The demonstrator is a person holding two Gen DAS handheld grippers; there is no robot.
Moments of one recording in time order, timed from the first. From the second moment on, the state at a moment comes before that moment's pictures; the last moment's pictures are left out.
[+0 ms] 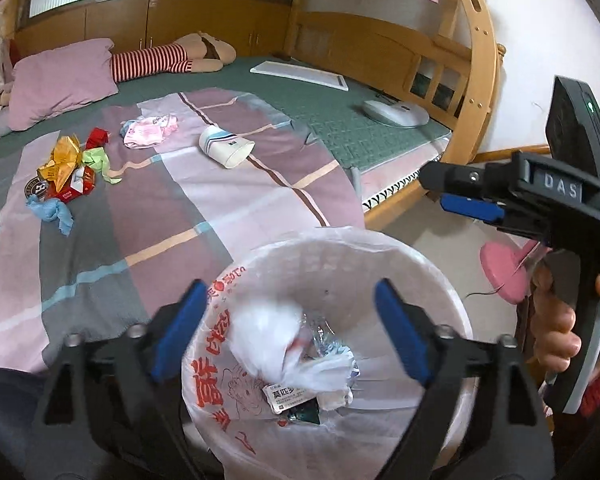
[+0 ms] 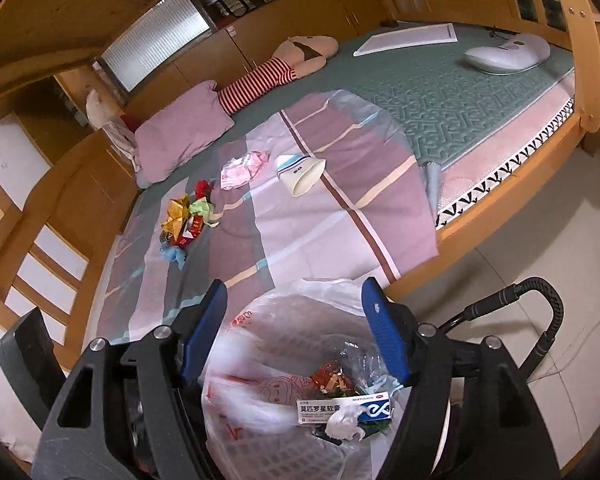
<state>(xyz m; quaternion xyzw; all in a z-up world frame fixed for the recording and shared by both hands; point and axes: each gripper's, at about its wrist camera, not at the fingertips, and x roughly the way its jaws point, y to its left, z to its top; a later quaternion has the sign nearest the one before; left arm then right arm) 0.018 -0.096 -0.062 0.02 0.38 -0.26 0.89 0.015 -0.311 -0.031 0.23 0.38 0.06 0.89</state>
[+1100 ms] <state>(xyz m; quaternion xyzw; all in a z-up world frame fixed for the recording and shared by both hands) 0.050 0.000 -0.053 -0.05 0.33 -0.06 0.94 0.046 -0.257 -0.053 0.20 0.42 0.09 0.88</state>
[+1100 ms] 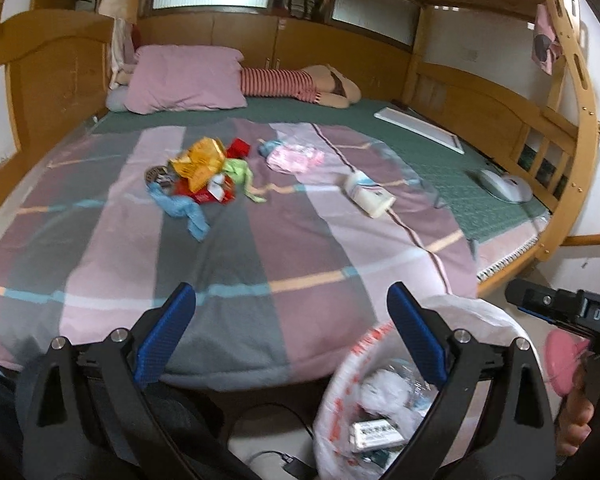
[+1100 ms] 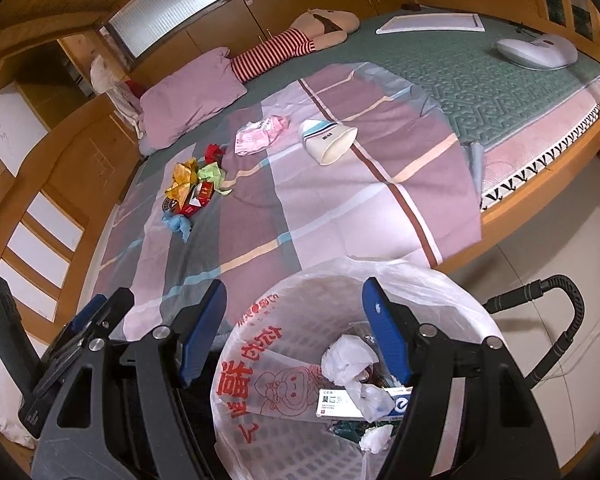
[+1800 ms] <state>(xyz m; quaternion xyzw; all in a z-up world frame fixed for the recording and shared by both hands) 0.225 0.138 -0.094 -0.08 0.40 0.29 0.87 0.157 -0.206 -0.064 0.16 0.45 0.08 0.88</state>
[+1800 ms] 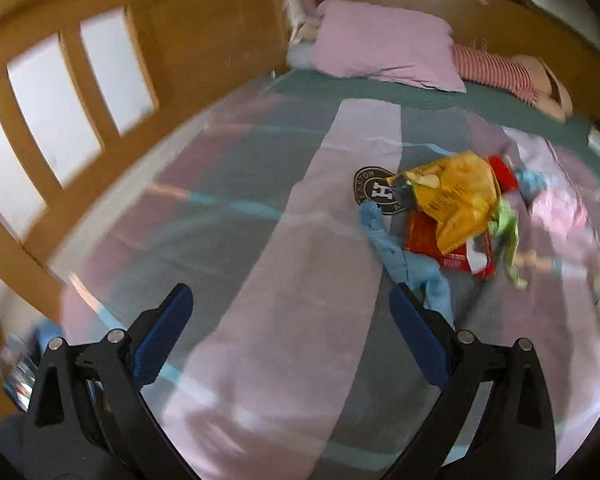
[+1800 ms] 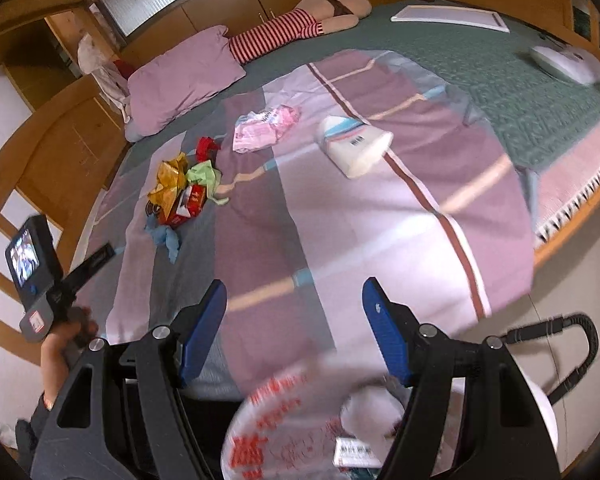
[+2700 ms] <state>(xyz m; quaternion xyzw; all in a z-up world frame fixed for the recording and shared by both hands) 0.182 0.246 -0.111 -0.28 0.37 0.44 0.77 0.398 0.047 -0.127 0.06 0.47 0.15 0.87</state>
